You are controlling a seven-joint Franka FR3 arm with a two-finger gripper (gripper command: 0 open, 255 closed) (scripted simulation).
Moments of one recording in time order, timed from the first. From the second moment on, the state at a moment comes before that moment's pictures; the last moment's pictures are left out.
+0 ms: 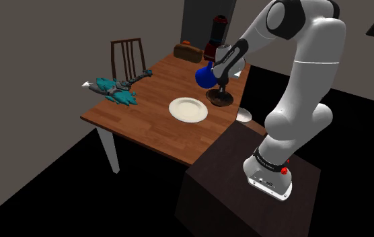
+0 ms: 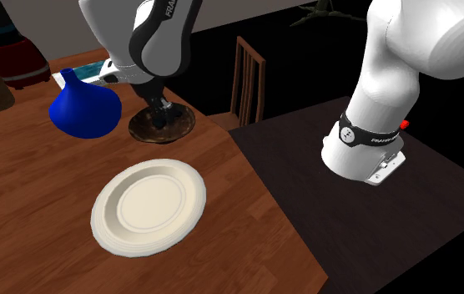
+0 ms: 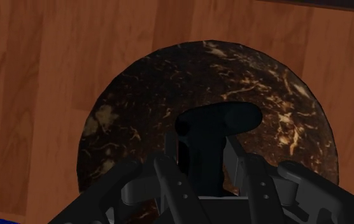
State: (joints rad) arm -0.48 0.36 -0.12 -2.23 -0.36 2.50 -0.70
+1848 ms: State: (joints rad) arm -0.47 0.29 -0.11 -2.20 -0.33 2.40 -0.73
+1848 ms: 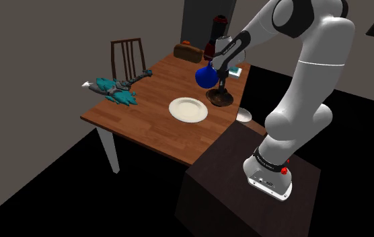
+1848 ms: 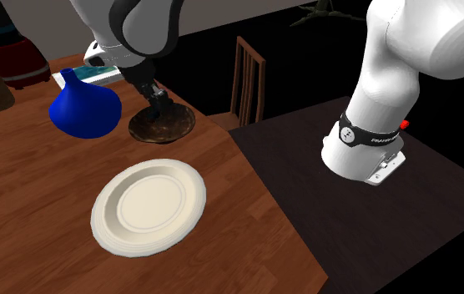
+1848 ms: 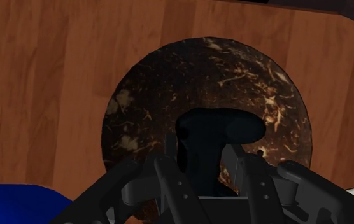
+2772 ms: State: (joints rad) arm -0.47 0.33 -0.11 -2.20 -0.34 2.44 -0.71
